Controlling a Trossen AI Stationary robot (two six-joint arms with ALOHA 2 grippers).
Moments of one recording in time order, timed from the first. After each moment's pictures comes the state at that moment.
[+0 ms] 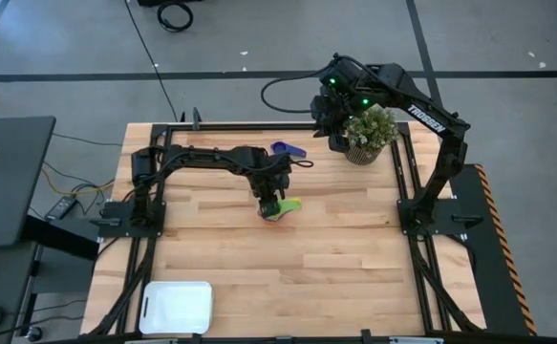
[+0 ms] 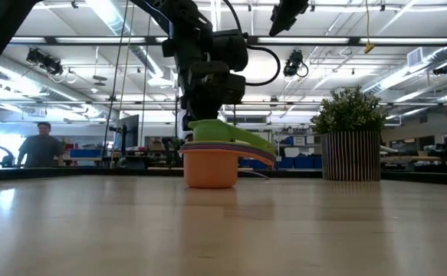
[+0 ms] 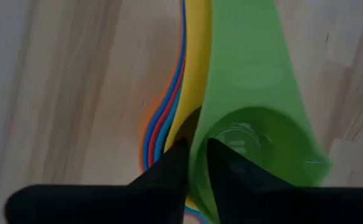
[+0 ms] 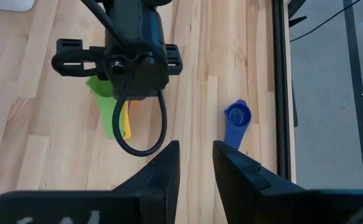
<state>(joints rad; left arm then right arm) 0.21 1.98 1.48 -0.78 0.29 -0.09 -0.46 1.71 2.14 -1.42 -0.26 -0.48</state>
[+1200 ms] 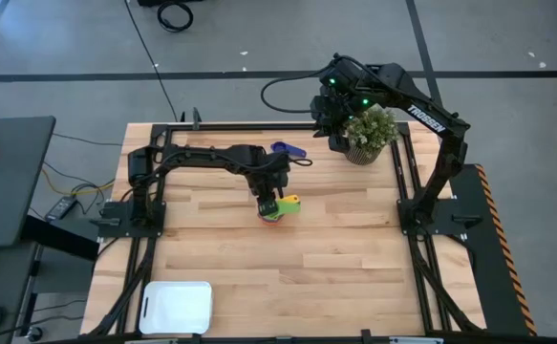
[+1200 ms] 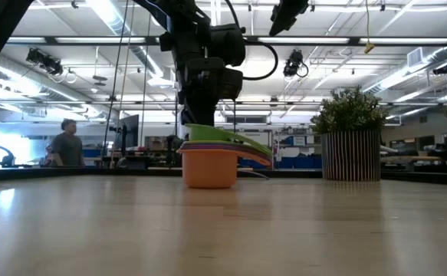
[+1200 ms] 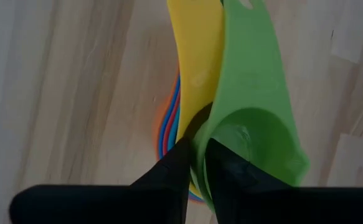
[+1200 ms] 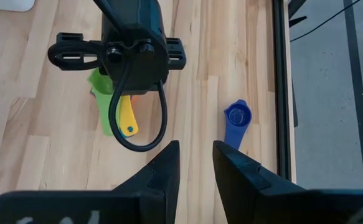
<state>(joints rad) 0.21 1.95 1.48 -0.81 0.25 -0.07 -0.45 1.71 2.14 -1.42 -0.26 -0.47</state>
